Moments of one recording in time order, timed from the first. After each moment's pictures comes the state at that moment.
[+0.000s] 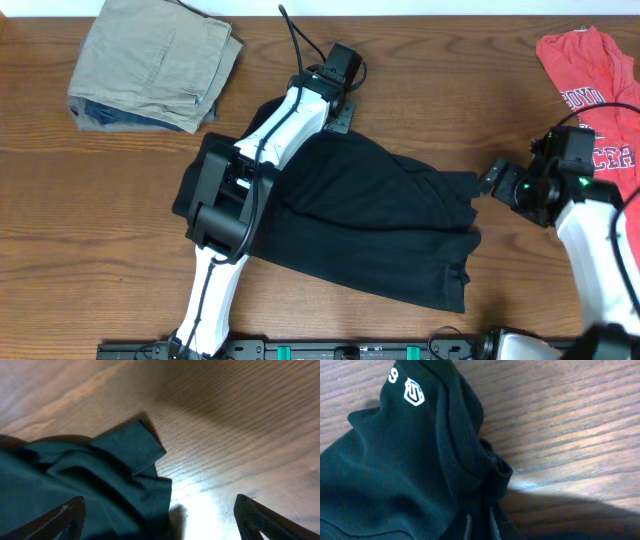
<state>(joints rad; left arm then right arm) -0.48 2.30 1.84 -0.74 -0.11 -0.16 -0.20 1.38 0.89 -0.73 -0.14 0.35</state>
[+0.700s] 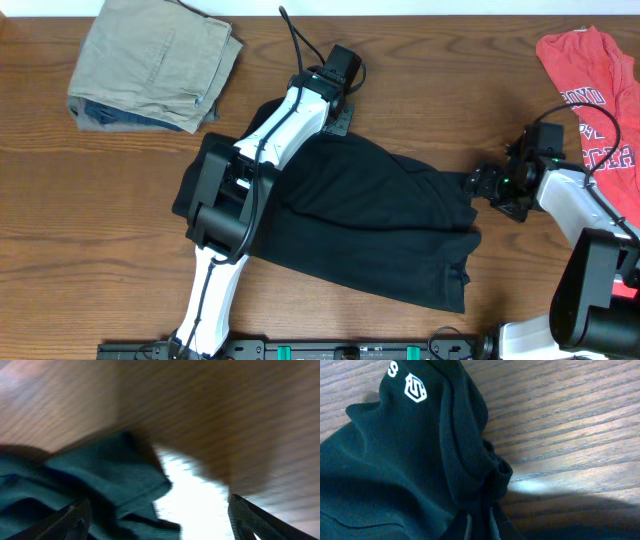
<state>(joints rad) -0.48 2.30 1.84 -0.77 -0.11 -0.16 -0.17 1.67 0.89 -0.57 -0.20 0.35</state>
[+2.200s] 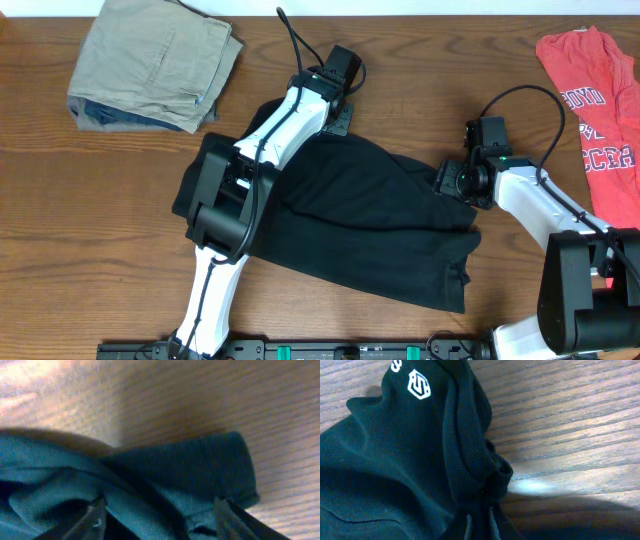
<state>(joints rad) -0.48 2.30 1.84 -0.78 -0.11 -0.20 0.08 1.68 0.89 -0.48 -0.02 0.44</state>
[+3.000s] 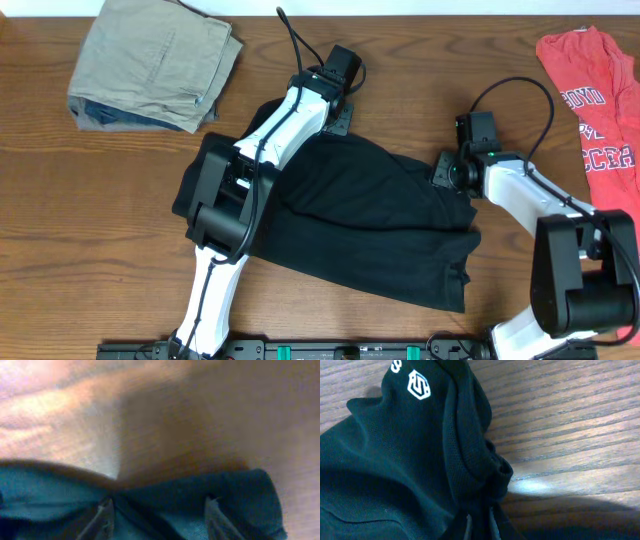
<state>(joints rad) -0.48 2.30 1.84 -0.78 -0.11 -0.20 0.11 1.76 0.92 -0.38 0.02 0.44</state>
